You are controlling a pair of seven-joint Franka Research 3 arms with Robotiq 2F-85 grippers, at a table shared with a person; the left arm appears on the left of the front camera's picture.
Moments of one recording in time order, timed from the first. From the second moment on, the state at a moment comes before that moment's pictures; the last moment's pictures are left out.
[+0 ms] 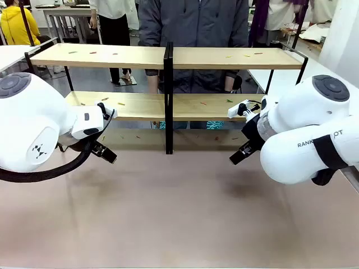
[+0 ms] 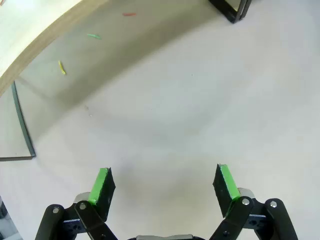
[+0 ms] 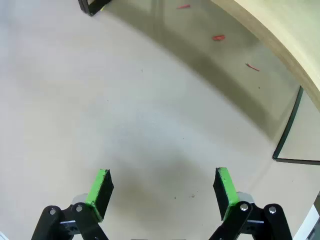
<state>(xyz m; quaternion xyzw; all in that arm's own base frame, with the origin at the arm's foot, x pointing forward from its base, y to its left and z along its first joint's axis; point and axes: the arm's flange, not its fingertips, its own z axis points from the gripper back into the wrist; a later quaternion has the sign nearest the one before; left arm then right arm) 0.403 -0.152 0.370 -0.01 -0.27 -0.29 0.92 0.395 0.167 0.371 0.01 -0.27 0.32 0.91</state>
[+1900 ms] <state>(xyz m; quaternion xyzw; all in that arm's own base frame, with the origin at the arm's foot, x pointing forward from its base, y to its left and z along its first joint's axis) 0.306 -0.143 0.616 -0.02 -0.54 -0.33 0.77 0.293 0.089 0.619 0.05 -0.49 0.28 0.82</state>
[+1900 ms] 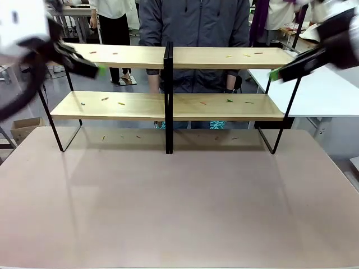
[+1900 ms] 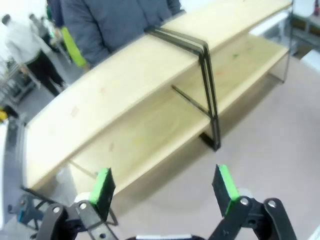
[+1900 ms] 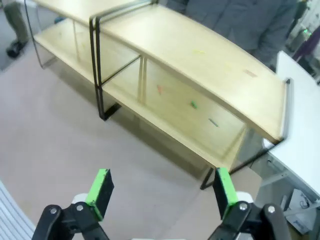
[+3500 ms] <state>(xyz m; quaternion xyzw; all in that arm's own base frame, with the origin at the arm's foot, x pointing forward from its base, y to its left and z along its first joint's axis) 0.222 0.042 0.653 -0.12 -0.50 -0.21 0.83 0.258 0.037 0.624 0.07 -0.43 0.30 0.85</state>
